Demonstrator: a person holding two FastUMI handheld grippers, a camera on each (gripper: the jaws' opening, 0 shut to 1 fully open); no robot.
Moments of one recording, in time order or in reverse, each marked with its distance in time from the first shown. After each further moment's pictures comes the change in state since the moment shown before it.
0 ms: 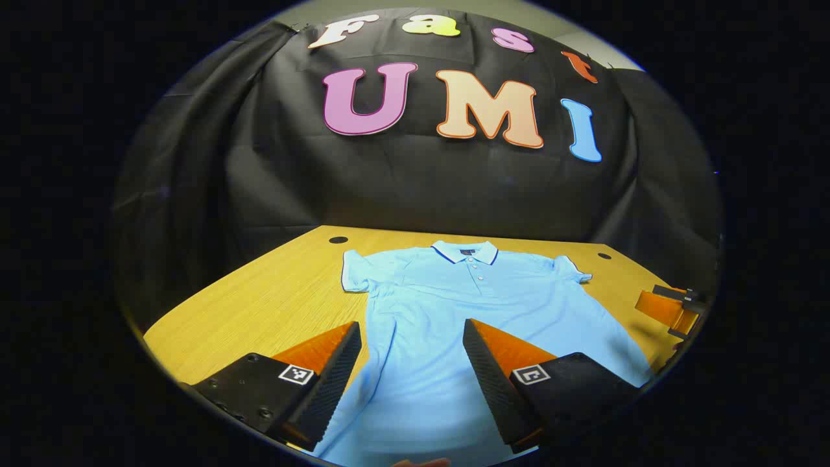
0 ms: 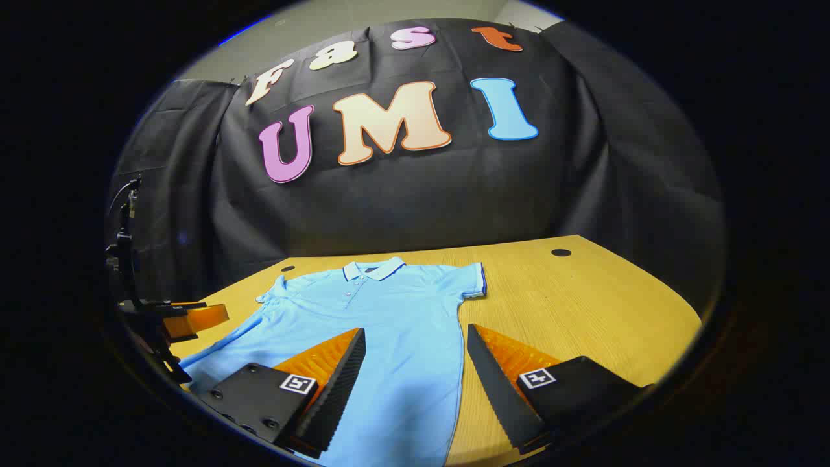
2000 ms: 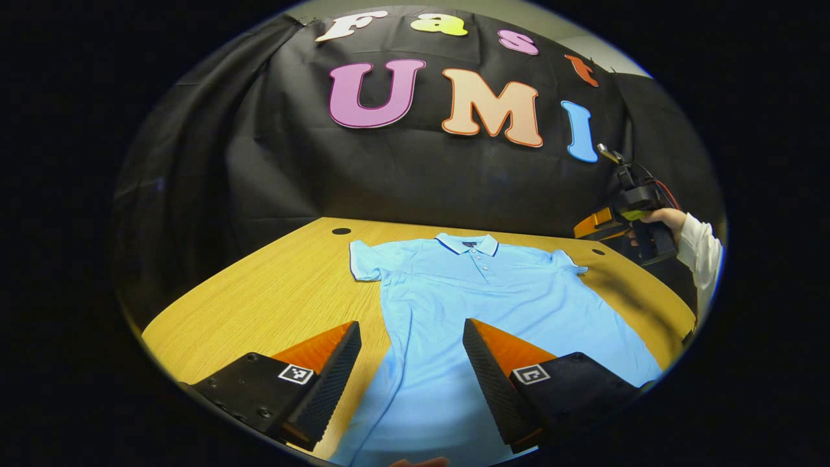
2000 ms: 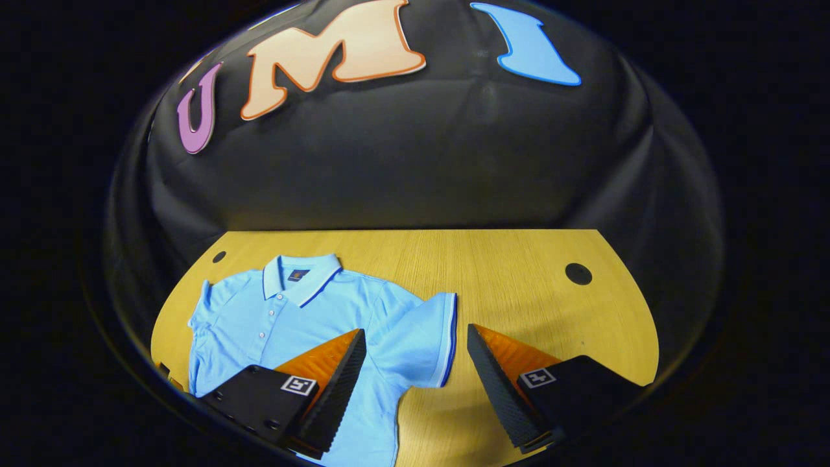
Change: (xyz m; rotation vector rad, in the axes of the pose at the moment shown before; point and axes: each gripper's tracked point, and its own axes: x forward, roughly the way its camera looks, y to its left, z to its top) left arm -0.011 0.033 -0.015 -0.018 0.024 -0.028; right arm 0.228 -0.078 0.058 -0.040 0.416 -0.124
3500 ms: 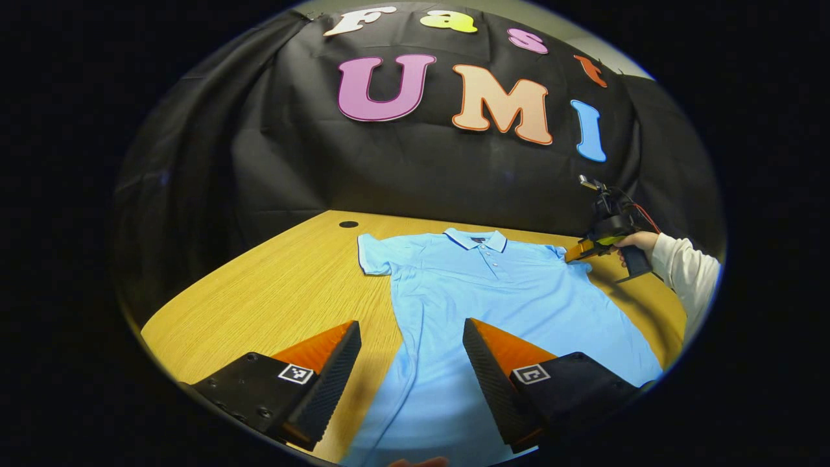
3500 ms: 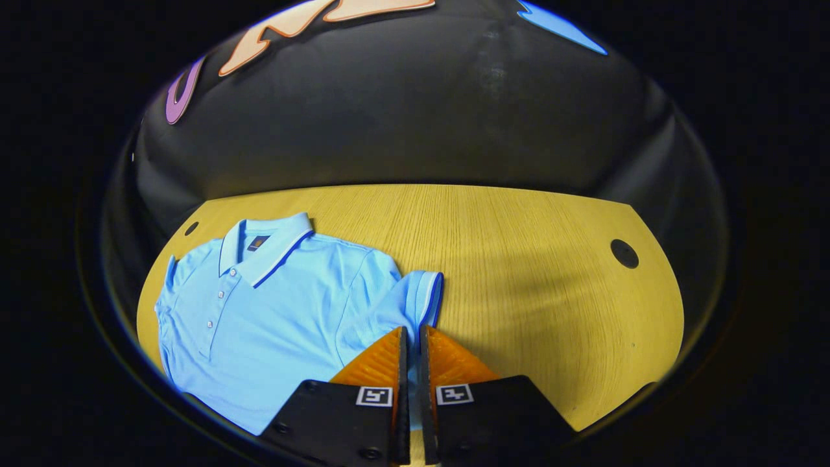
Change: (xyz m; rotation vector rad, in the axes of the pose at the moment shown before) left arm 0.000 0.011 -0.005 -0.023 0.019 0.019; right arm 0.074 0.005 -0.045 -0.052 0.115 -0.001
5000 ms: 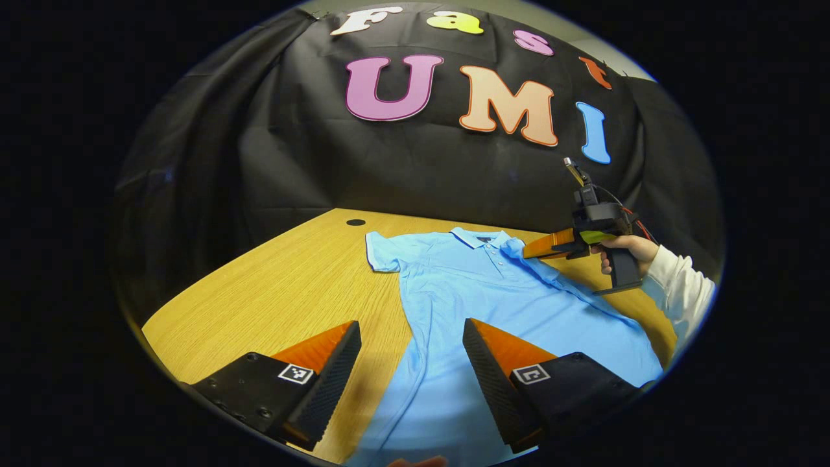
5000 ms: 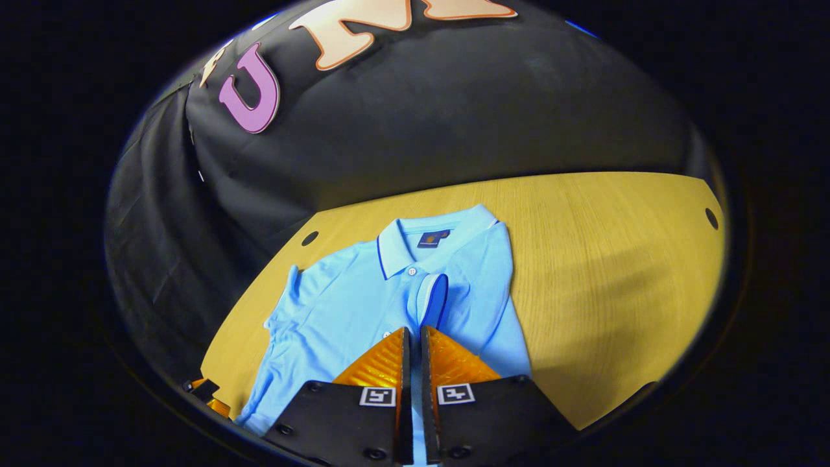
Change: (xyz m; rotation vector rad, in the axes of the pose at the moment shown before) left arm -0.005 0.006 -0.004 -0.015 0.005 0.009; right arm -0.046 0.204 -0.016 0.126 -0.017 0.464
